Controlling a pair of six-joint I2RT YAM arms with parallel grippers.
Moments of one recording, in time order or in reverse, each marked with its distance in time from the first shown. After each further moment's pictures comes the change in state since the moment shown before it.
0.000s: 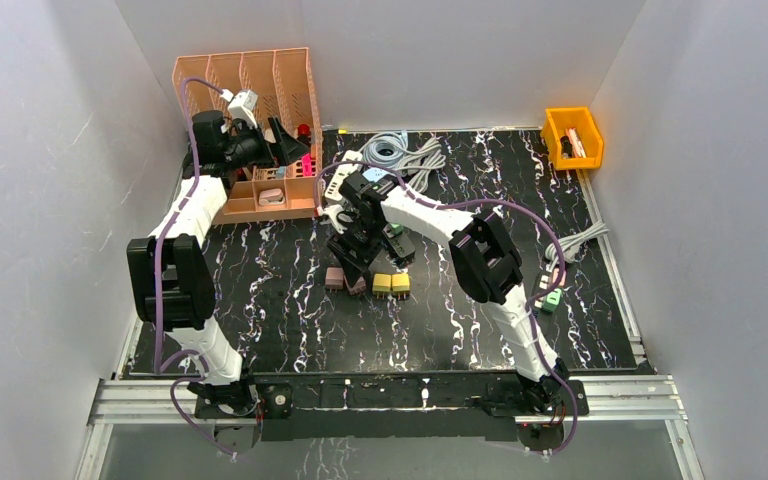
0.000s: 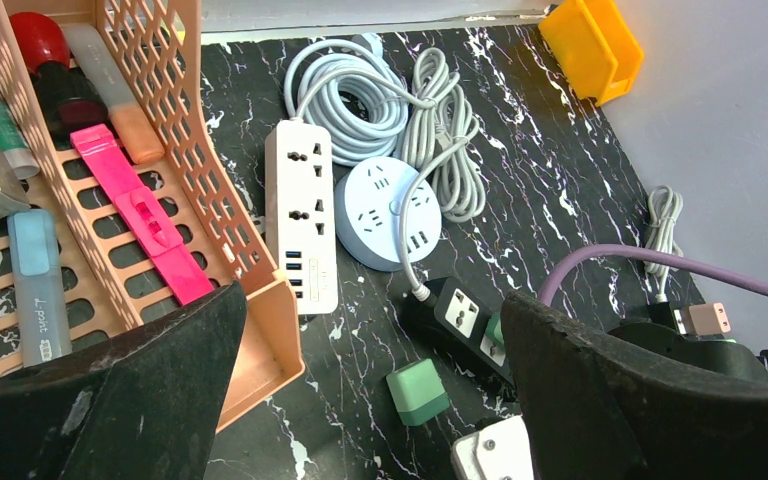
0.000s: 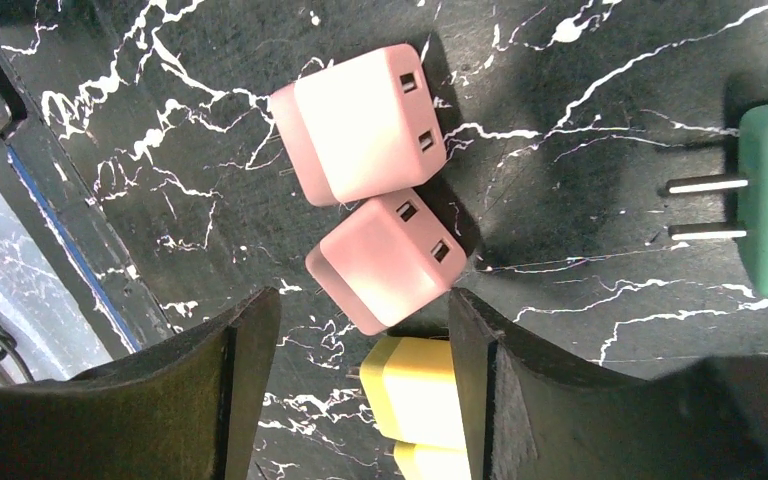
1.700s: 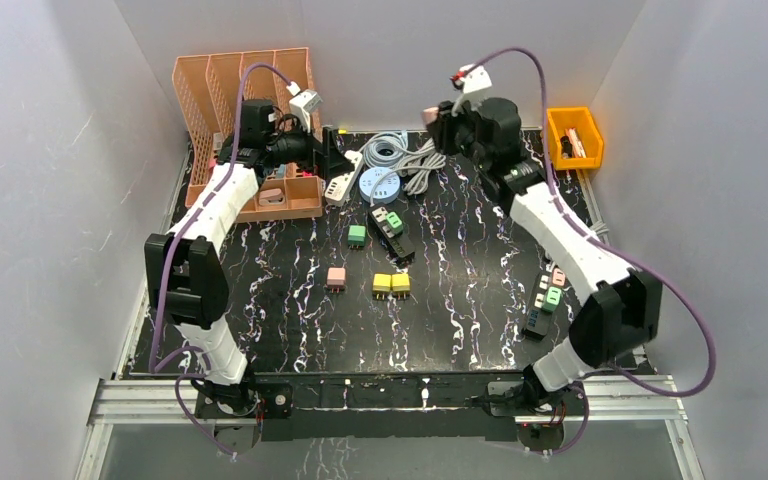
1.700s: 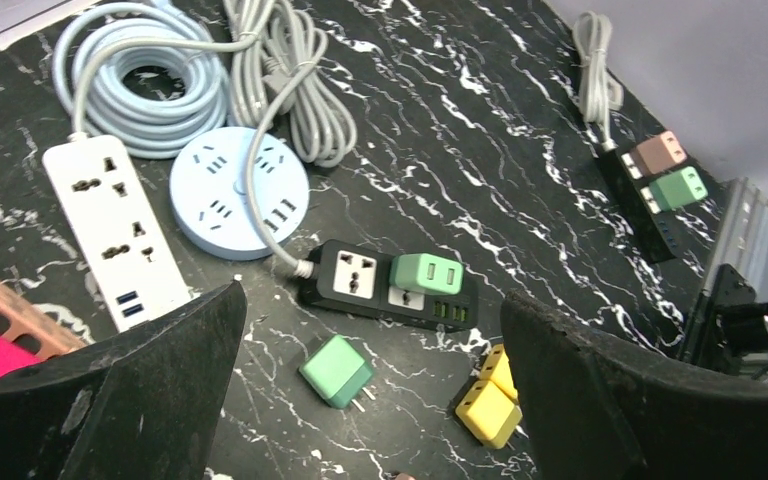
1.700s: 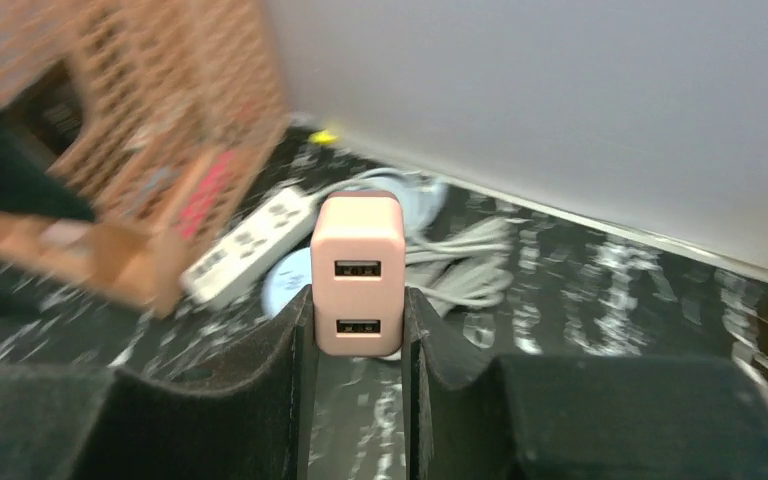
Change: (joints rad) left arm -0.220 0.029 0.166 -0.267 0.113 0.261; right arm -0.355 -0.811 -0.587 1.012 0.676 0.262
